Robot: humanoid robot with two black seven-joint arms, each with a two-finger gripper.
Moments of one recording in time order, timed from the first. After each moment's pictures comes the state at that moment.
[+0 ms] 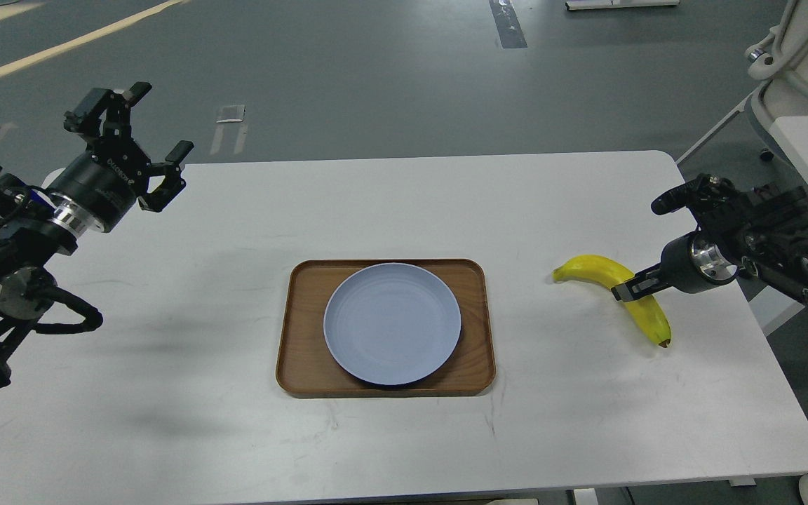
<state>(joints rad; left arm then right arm) -0.73 0.54 -0.60 -0.74 0.21 -0.49 -0.48 1.19 -0.53 -0.39 0.64 -1.48 0.48 0.49</state>
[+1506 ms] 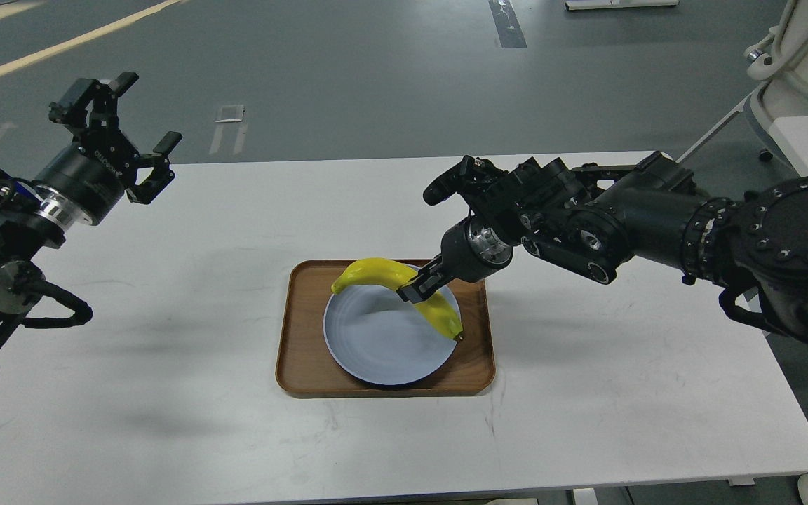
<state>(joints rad) -0.74 0.56 -0.61 -0.74 0.20 -0.49 -0.48 1.36 0.00 -0.45 0.64 -1.23 0.49 0.49</state>
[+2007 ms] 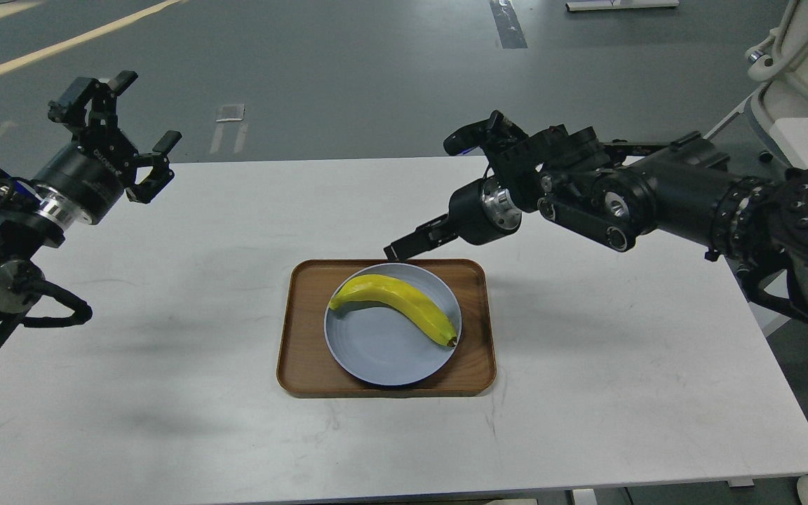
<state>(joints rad) -0.74 0.56 -0.61 -0.74 0.20 -0.49 -0.48 1.40 -0.18 -0.27 0.61 -0.97 0.49 0.49</state>
